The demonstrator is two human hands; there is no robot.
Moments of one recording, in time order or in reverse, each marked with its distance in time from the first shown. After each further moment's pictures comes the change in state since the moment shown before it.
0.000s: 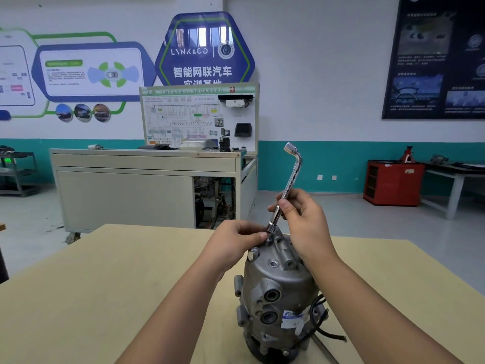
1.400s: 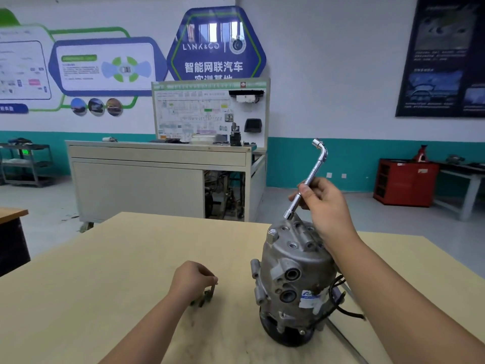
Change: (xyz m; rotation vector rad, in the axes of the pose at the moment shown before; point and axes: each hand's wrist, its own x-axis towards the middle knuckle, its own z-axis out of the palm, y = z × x) left_hand -0.037 -0.133 -0.068 0.517 0.200 -0.447; right_hand 0.002 0.004 0.000 -0.030 0.026 0.087
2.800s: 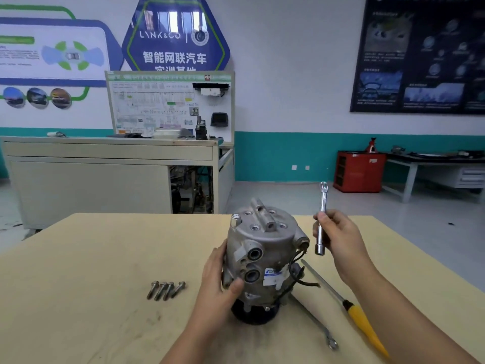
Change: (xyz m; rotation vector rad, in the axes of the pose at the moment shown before) left_hand -0.080 0.040 0.078 -0.574 -0.030 0.594; right_hand -0.066 0.031 -0.087 -0.068 0.199 0.246
